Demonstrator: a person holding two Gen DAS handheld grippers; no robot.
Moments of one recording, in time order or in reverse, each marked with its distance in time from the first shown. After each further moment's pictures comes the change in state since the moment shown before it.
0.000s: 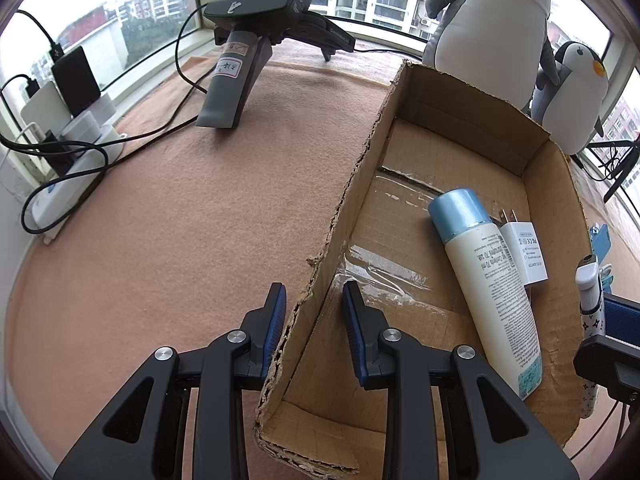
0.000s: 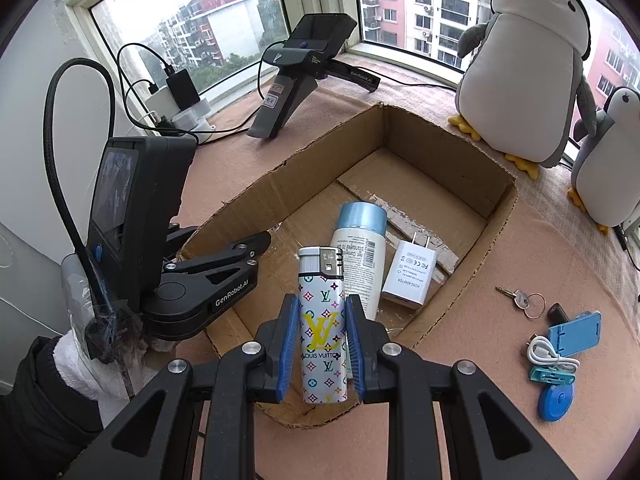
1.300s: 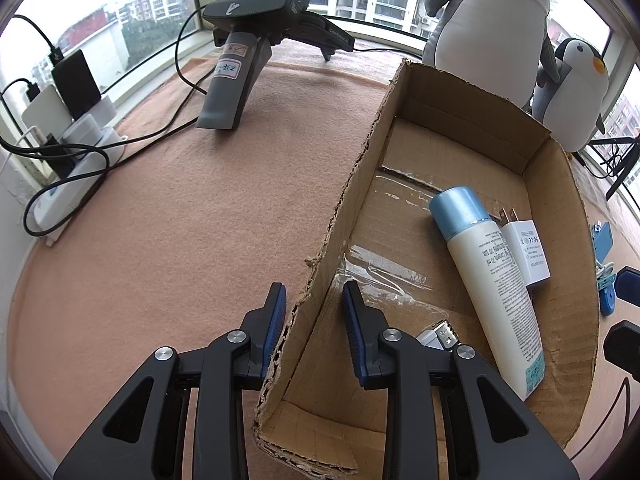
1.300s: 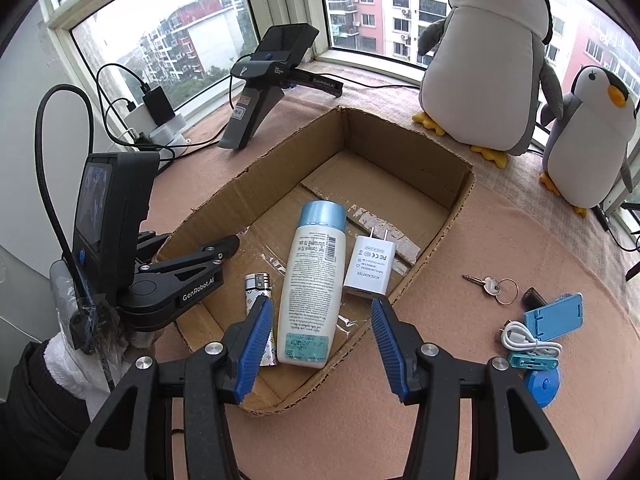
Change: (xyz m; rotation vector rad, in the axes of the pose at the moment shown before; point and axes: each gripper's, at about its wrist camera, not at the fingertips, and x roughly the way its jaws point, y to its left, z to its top) left arm 0.002 0.000 0.002 0.004 0.000 0.002; right arm -0.020 -0.037 -0.016 0.088 -0.034 -0.069
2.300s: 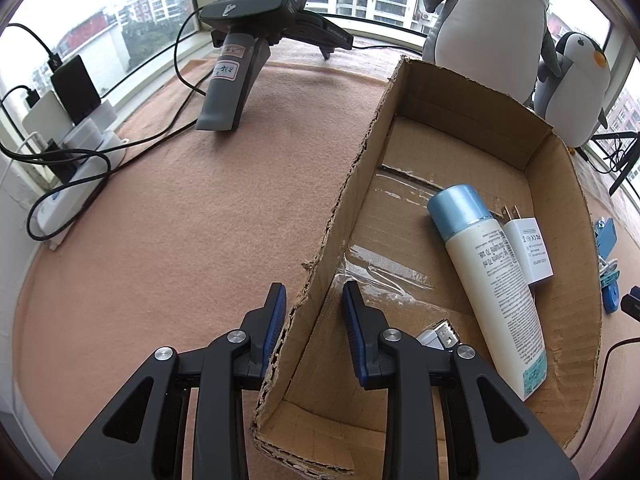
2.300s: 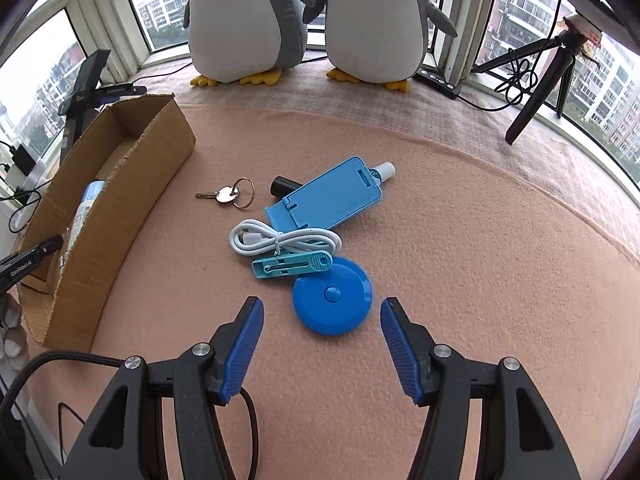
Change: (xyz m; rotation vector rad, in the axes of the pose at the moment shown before) left arm -0.002 0.001 0.000 0.007 0.003 0.008; right arm -0.011 -0.170 -0.086 0.309 0.099 -0.255
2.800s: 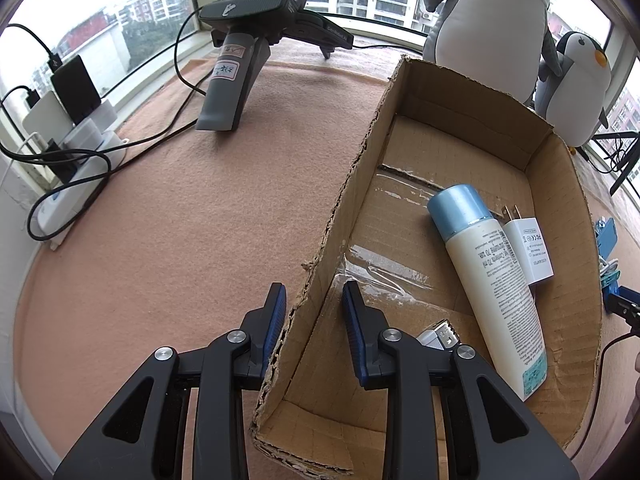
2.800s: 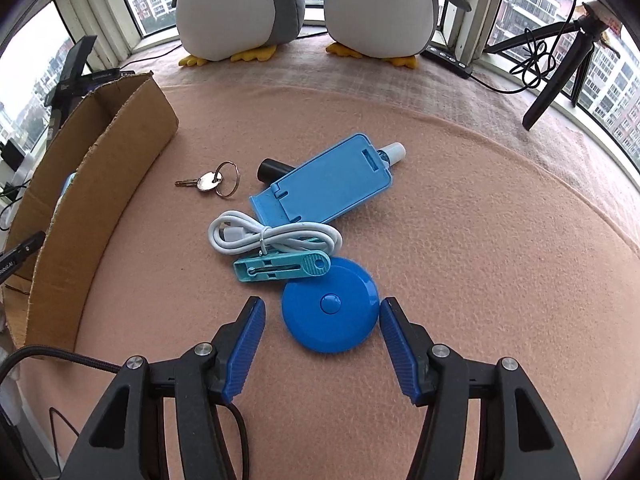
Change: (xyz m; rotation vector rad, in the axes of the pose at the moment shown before) left arm 0.000 0.001 -0.001 0.003 0.001 0.004; right arm 0.023 -0.001 0.004 0.008 0.051 0.000
